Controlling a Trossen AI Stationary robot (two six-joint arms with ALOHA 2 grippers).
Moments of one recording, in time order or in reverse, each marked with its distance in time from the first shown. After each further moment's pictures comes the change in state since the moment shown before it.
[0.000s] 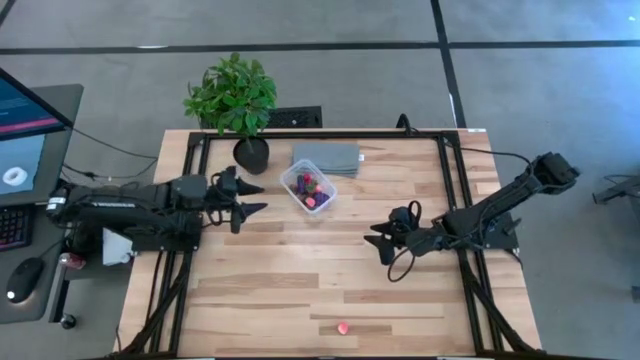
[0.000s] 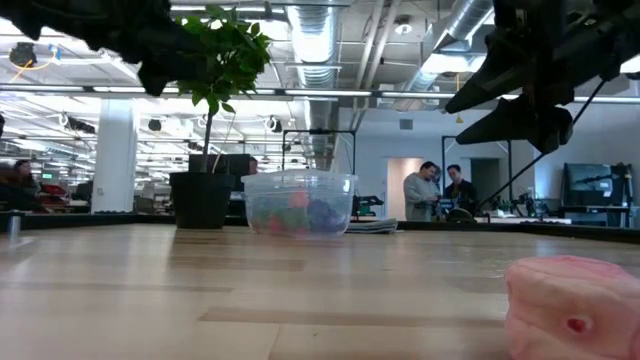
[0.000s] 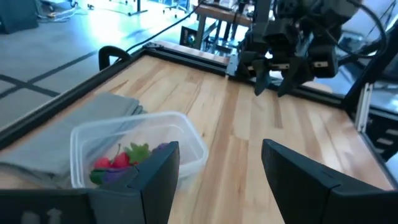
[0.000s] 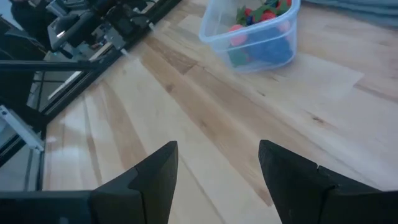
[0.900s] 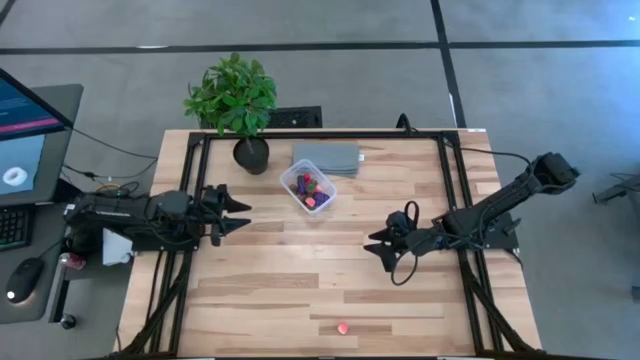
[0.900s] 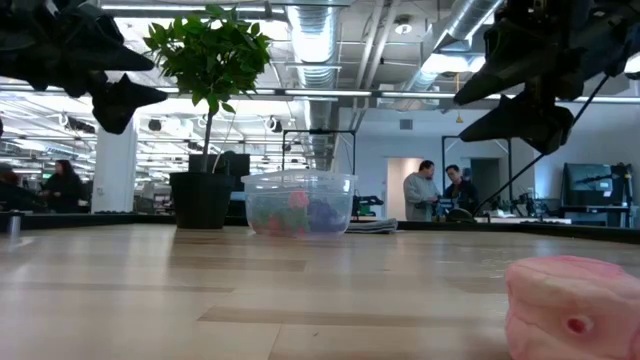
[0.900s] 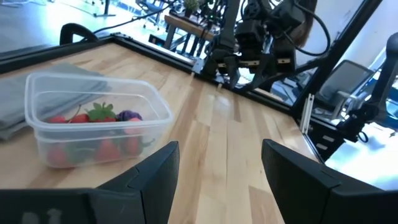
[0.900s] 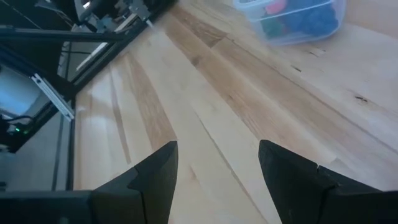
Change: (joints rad) left arm -0.122 -0.470 -0.311 -0.039 0.007 -0.172; right arm 0.000 0.000 0.000 0.030 -0.148 -0.032
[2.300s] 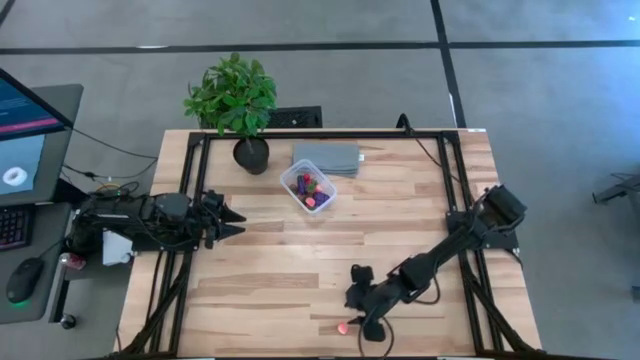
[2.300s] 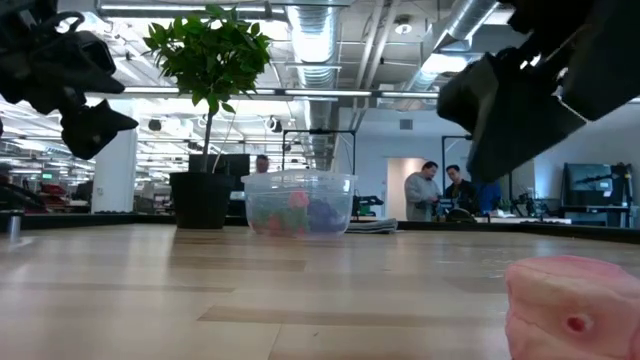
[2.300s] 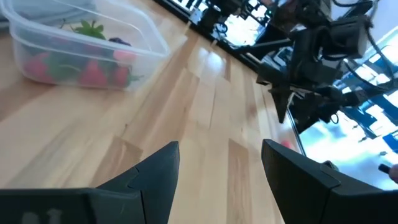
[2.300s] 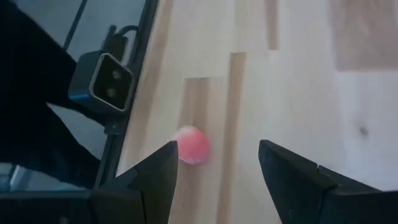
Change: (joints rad) left arm 0.000 -0.157 -0.004 -0.294 0.110 -0.206; right arm 0.185 0.641 0.526 -0.079 -0.361 -0.402
